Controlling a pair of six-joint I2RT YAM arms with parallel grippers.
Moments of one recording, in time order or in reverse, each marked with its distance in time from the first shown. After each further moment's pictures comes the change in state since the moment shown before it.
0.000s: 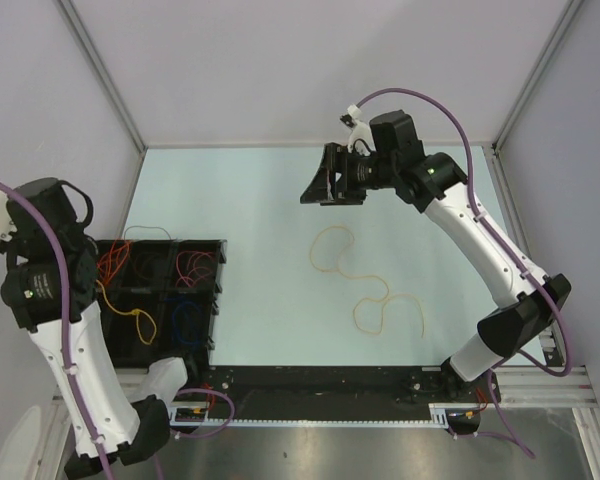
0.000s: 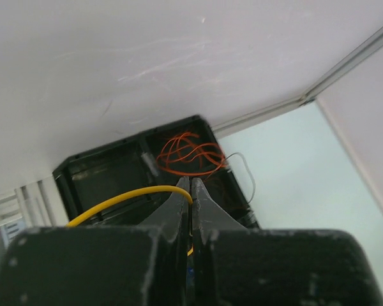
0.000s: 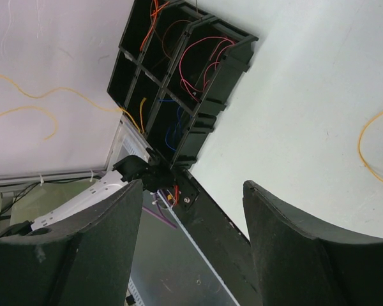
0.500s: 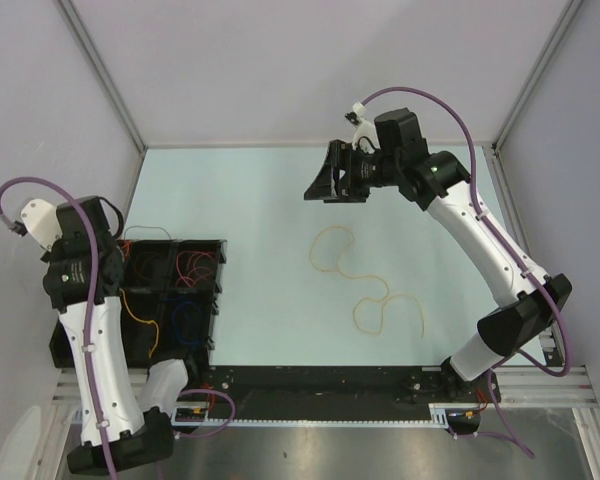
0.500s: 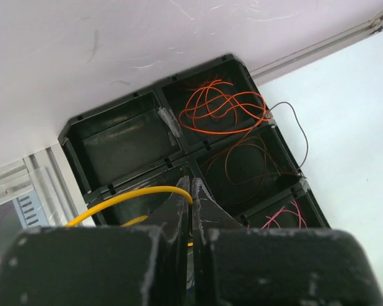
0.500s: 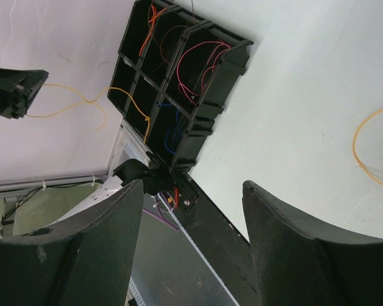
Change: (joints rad) left arm 0.000 -0.091 -0.425 0.100 0.030 -0.003; right arm -0.024 0.003 0.000 0.000 -0.011 0.004
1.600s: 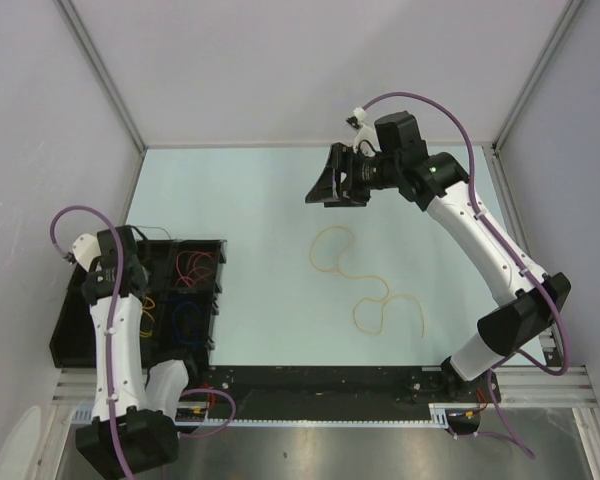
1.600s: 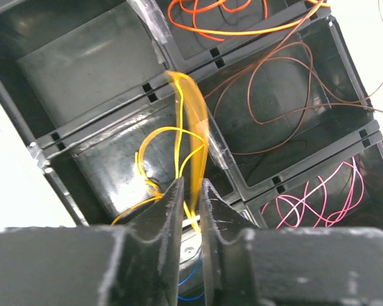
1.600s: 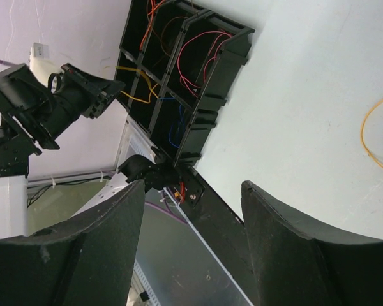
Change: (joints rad) left arm 0.027 -0.061 -0.483 0.160 0.168 -0.076; right arm -0.018 0.000 -0.032 0.000 -0.031 0.028
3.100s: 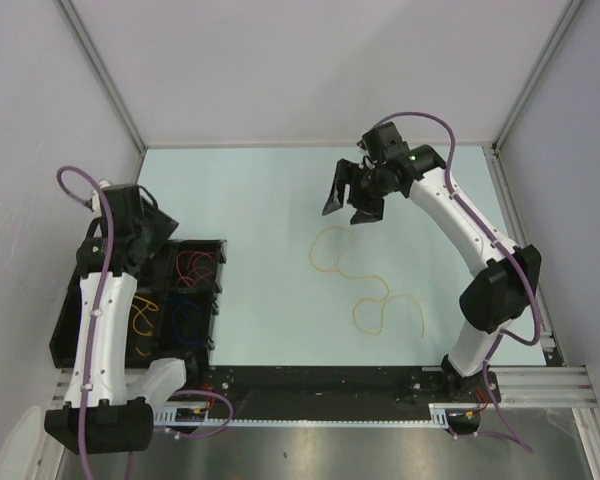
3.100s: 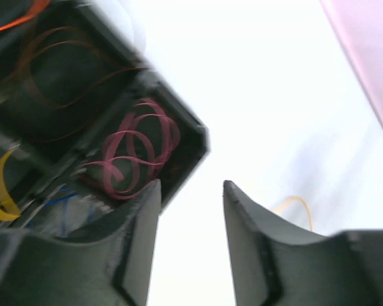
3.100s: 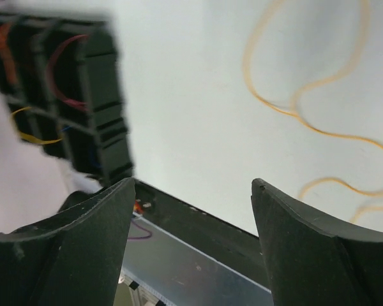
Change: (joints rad) left arm -0.198 0.136 0.303 0.032 0.334 -0.126; right arm -0.041 0.139 0.029 -0.205 0.221 0.037
